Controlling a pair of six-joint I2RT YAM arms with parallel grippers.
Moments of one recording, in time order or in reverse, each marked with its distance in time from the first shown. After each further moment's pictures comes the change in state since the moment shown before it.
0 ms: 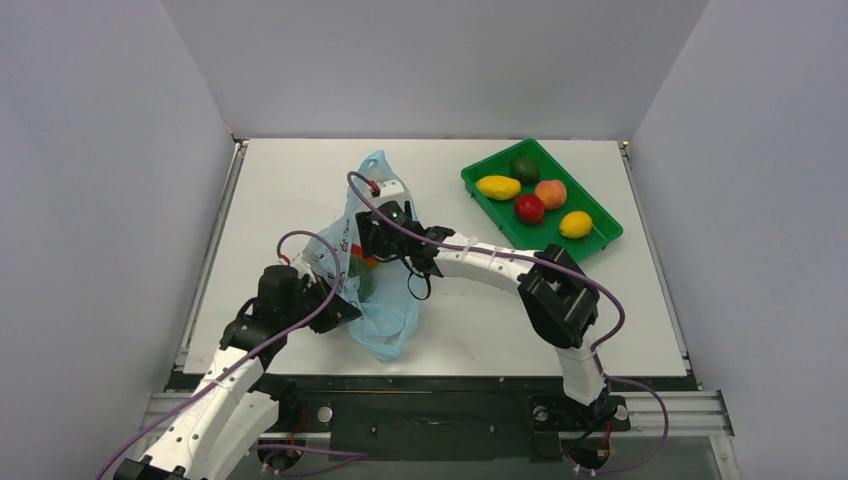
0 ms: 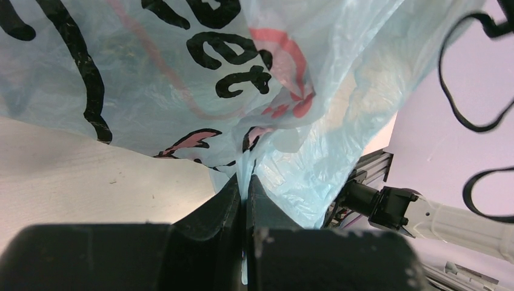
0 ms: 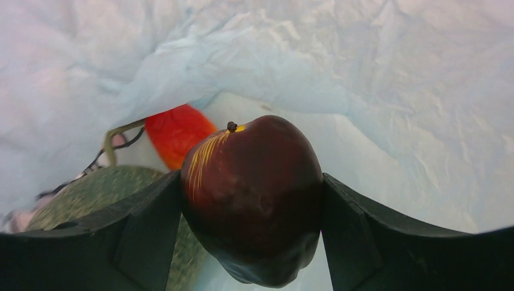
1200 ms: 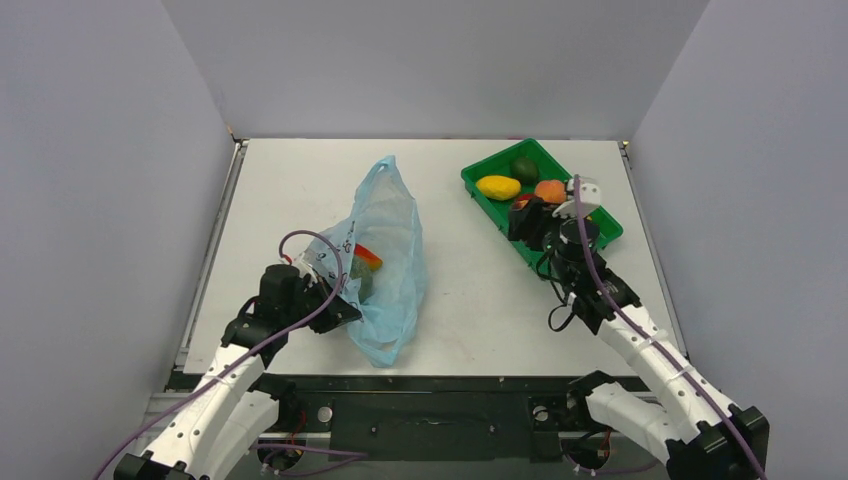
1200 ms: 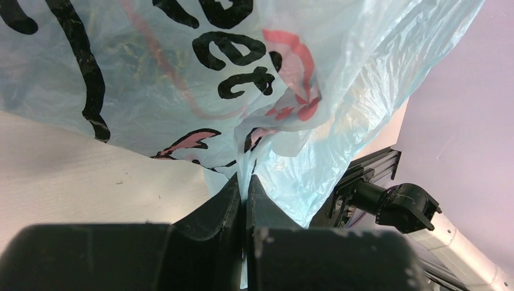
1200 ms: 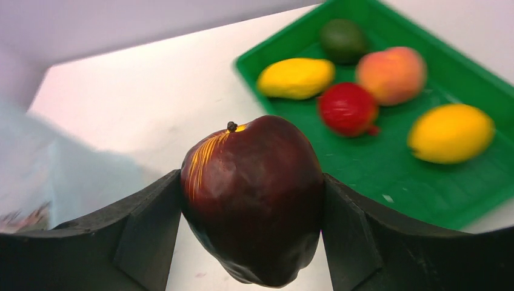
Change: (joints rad) left arm 0.000 0.020 0.000 0.000 0.000 0.024; right arm -0.445 -1.109 -0.797 0.080 -0.105 -0.033
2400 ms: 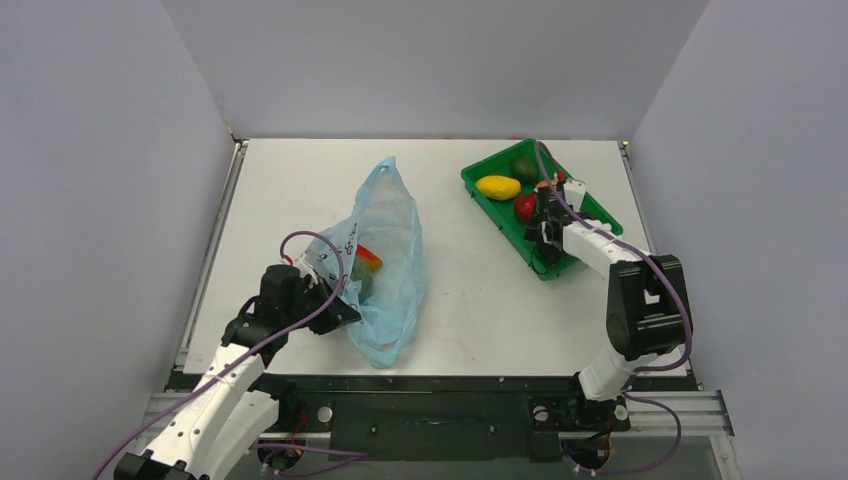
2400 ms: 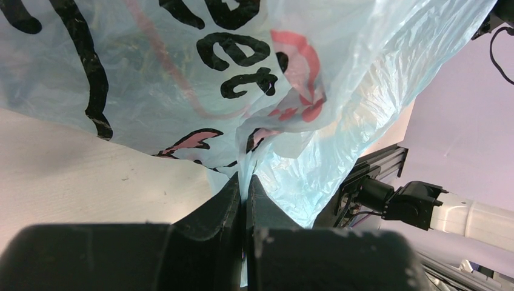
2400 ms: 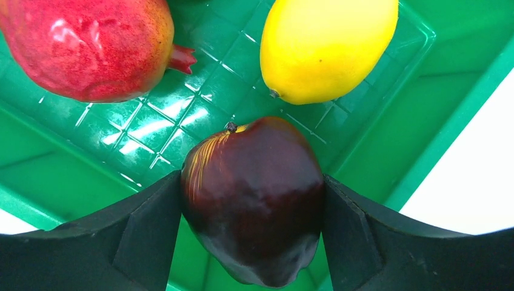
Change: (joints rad) left arm 0.000 0.008 0.001 -0.016 0.000 0.023; right arm -0.304 0.721 0.290 -0.306 0.212 0.045
